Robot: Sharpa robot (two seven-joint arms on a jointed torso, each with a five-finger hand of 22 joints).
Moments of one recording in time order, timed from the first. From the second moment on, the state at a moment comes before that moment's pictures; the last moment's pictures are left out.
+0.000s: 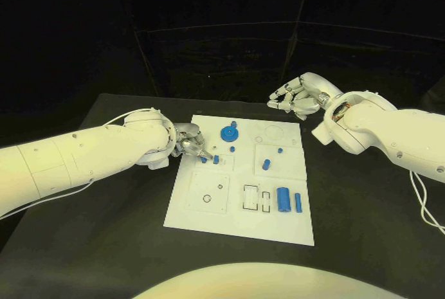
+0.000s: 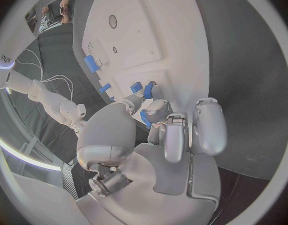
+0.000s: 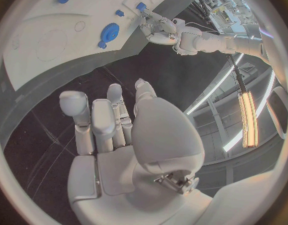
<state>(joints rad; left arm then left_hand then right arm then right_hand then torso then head) 1.25 -0.69 -0.11 1.34 -1.16 0.12 -0.33 0.91 -0.04 0.45 0.06 0.07 0.92 0.01 0.76 0.62 1.33 -0.06 1.17 0.97 1.47 -0.11 1.56 1.31 0.08 1.47 0.01 1.29 1.31 1.24 -0.80 0.02 1.39 -0.96 -0.33 0.05 1.35 -0.01 -0.14 0.26 0.41 0.93 0.15 0.13 0.07 1.12 0.06 0.83 0.79 1.47 -0.02 1.16 1.10 0.12 1.23 0.09 1.22 0.82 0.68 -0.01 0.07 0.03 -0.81</state>
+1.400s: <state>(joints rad) 1.25 -0.69 -0.11 1.33 -1.16 0.14 -0.33 0.91 -0.04 0.43 0.05 0.07 0.93 0.00 0.77 0.63 1.34 -0.06 1.19 0.98 1.47 -0.11 1.56 1.31 0.08 1.46 0.00 1.31 1.31 1.24 -0.80 0.02 1.39 -0.96 -0.33 0.05 1.35 -0.01 -0.14 0.26 0.41 0.93 0.15 0.13 0.07 1.12 0.06 0.83 0.79 1.47 -0.02 1.16 1.10 0.12 1.23 0.09 1.22 0.83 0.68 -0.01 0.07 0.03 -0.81</state>
